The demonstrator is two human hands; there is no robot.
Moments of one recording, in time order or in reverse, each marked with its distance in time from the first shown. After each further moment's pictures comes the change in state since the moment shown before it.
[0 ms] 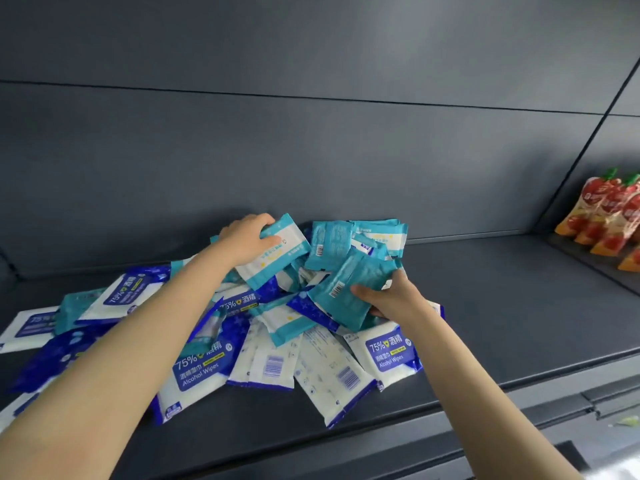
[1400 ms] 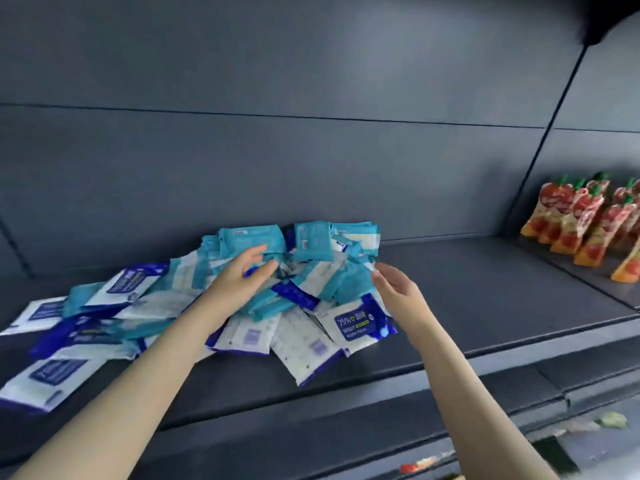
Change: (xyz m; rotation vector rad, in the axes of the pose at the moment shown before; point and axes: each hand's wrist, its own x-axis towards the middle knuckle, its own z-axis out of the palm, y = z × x) left_hand -0.139 0.050 0.024 -0.791 0.042 -0.078; right_hand -0.039 0.046 -0.051 0.071 0.059 -0.310
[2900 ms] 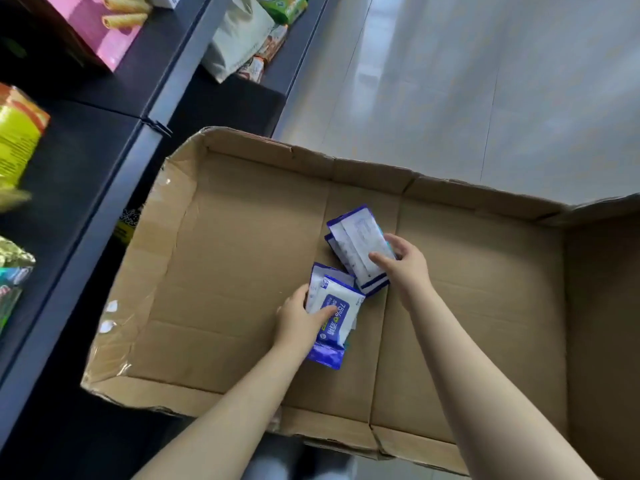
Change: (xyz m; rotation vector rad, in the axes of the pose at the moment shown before) left_hand -0.280 -0.356 0.823 0.482 -1.120 -0.334; right_hand -0.323 0.772 -0.301 0.304 0.926 0.965
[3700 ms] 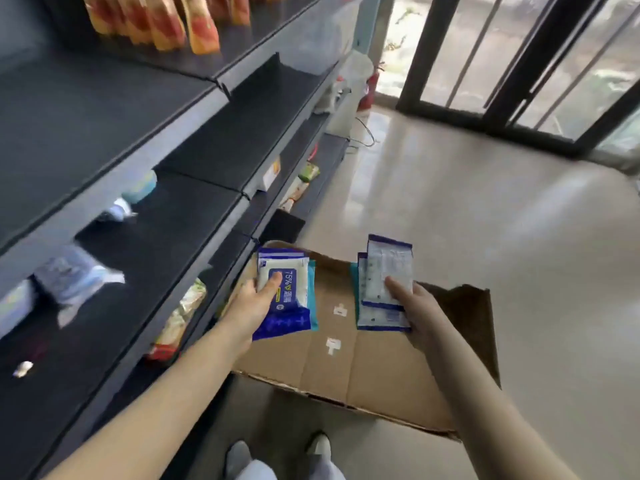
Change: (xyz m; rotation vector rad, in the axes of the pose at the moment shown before) left_hand -0.366 0.157 -0.240 -0.547 0.065 0.183; right_hand -0.382 -0.258 -0.132 0.365 -0.177 0.025
